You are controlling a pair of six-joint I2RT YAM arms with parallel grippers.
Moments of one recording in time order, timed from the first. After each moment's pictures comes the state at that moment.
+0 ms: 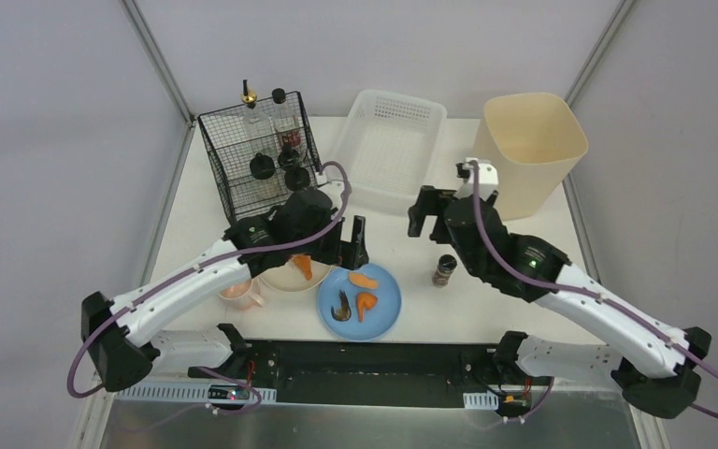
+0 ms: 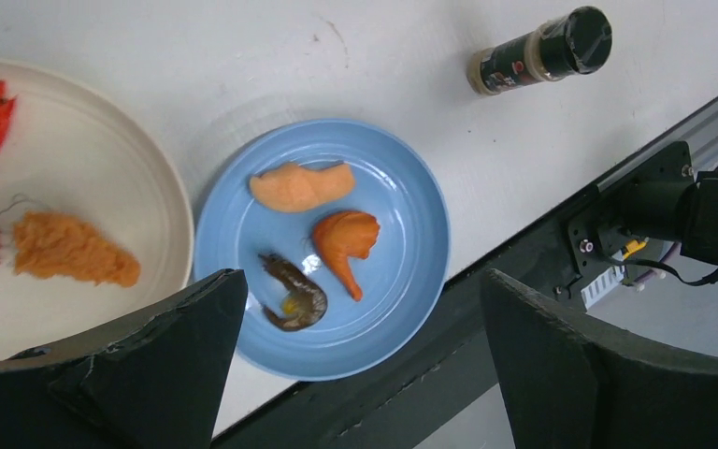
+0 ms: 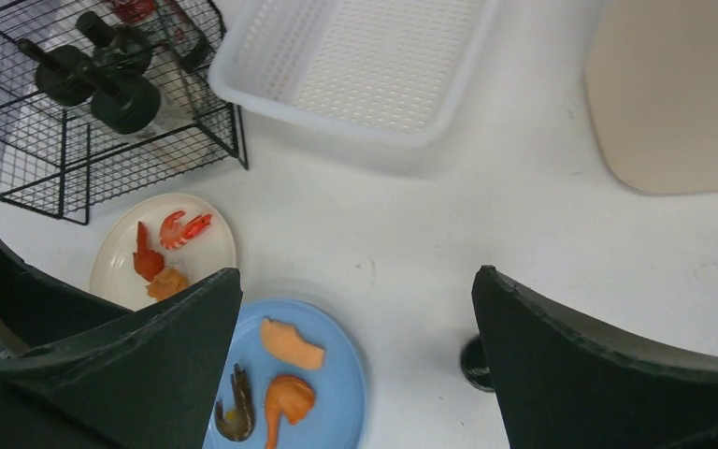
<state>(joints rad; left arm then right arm) -0.84 1.11 1.04 -0.67 -0.01 -0.54 1.01 1.04 1.15 -0.63 0.68 0.59</state>
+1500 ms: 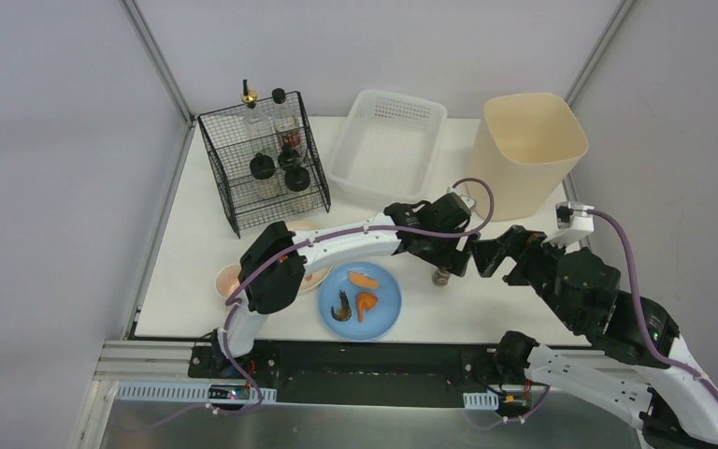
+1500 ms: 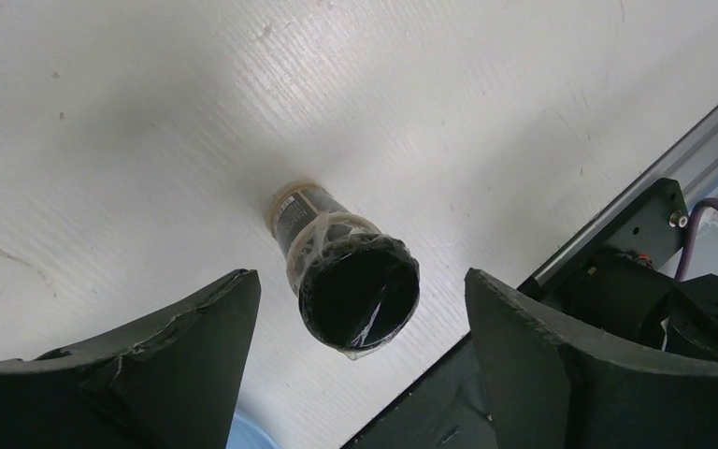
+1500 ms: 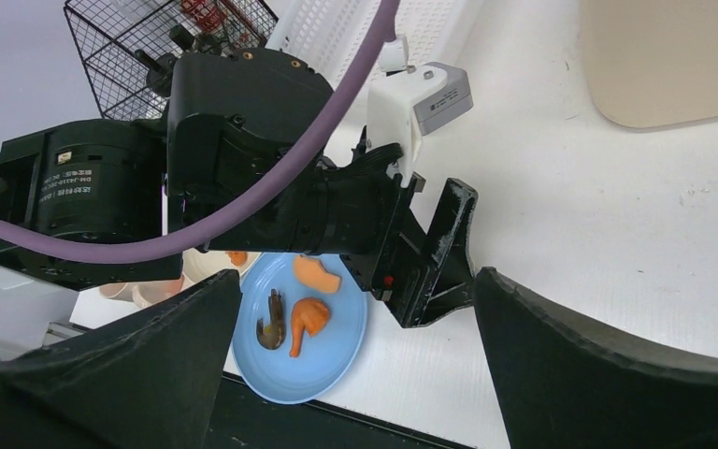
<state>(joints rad) -1.12 2.07 1.76 -0.58 0.02 -0.56 1.00 0.49 1.08 -0.96 0.60 0.69</state>
